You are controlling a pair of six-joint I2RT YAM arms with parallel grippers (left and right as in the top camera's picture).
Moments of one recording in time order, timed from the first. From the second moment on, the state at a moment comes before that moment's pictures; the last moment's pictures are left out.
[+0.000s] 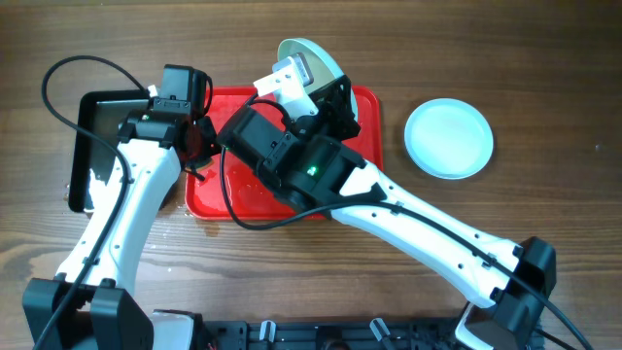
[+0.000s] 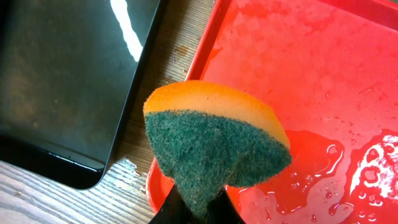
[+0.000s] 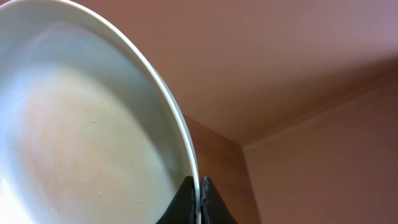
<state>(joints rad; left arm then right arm) -0.14 1.52 1.21 -0.94 -0.23 -0.47 0.98 1.78 1.72 -0.93 1.30 0.11</state>
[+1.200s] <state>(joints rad) -0.14 1.52 1.21 -0.94 -0.18 -0.47 0.06 1.51 1.60 -1.13 0.25 0.55</state>
